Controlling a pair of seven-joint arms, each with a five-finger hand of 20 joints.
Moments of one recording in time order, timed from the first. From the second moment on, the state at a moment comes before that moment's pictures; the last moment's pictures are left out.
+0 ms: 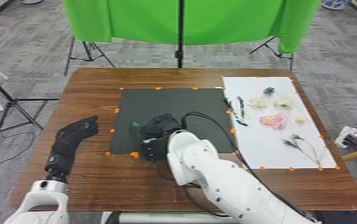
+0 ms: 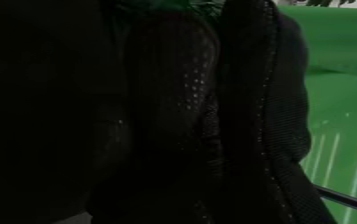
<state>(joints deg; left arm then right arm) 123.4 -64.9 -95.2 -116.9 71.6 10.4 6.3 -67.8 -77.0 37.0 -94.2 -75.0 30.3 41.6</state>
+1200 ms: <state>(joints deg) 125.5 -66.3 -96.7 -117.3 72.0 9.0 6.4 -71.4 -69.2 41.3 -103.9 -94.5 -5.2 39.5</state>
